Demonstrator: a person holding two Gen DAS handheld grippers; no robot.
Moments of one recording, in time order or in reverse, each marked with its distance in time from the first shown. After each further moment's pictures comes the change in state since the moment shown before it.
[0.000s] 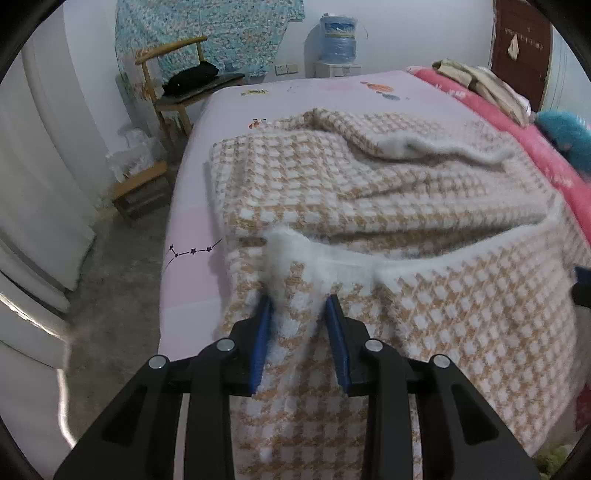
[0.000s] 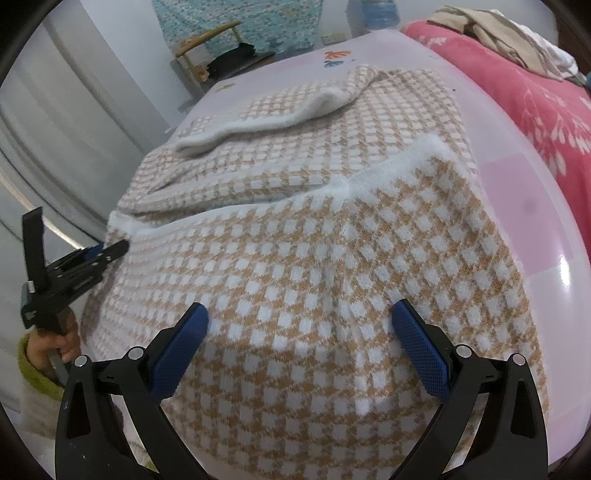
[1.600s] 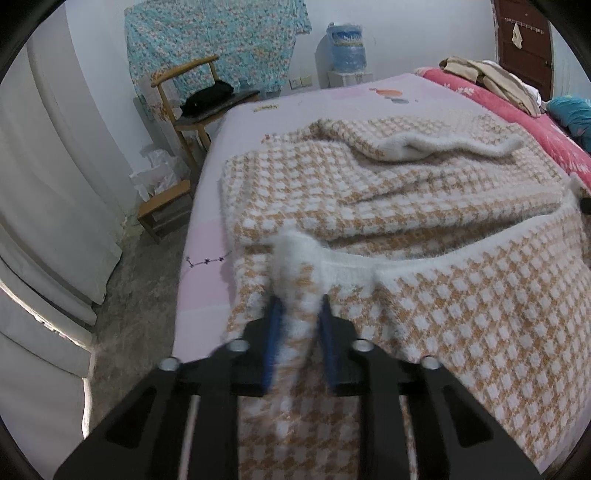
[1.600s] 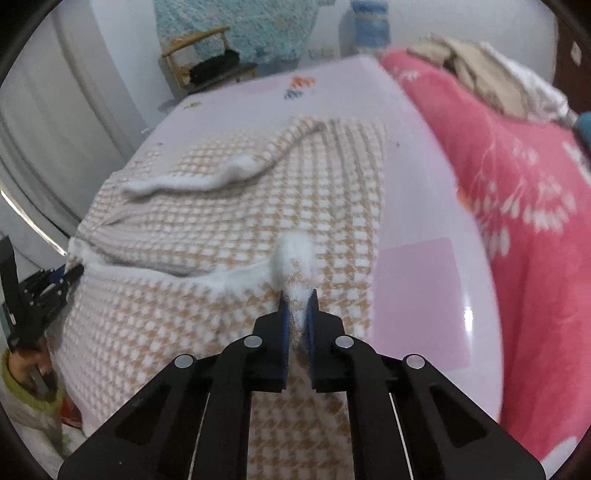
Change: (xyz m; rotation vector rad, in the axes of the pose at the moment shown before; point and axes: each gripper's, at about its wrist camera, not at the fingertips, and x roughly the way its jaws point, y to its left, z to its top) left arm -0.009 -0.015 -0.007 0.029 -0.070 0.108; right arm -0.036 -0.045 0.044 -0.096 -0.061 -0.158
